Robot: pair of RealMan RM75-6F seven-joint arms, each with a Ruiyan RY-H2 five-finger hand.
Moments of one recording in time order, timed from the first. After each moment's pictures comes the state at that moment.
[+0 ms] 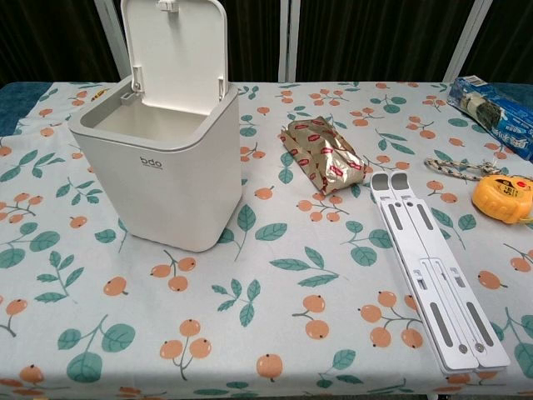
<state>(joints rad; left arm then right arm) -0.08 -1.13 0.01 -1.61 1.57 1.58 0.14 0.07 -1.16 0.01 -1.49 -1.55 1.46 0.04</state>
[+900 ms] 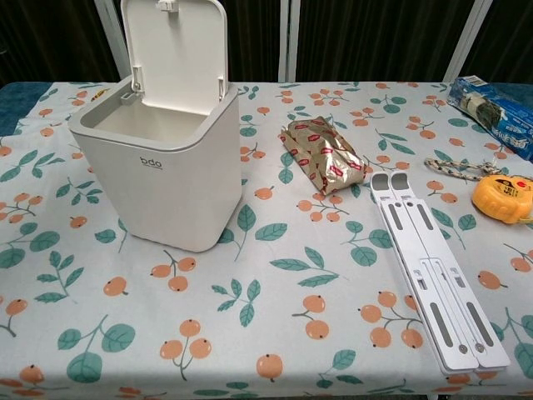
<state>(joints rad) -0.47 -1.10 -0.18 -1.72 1.64 1.26 -0.09 0.08 -1.17 0.01 -1.48 -1.55 1.44 0.03</state>
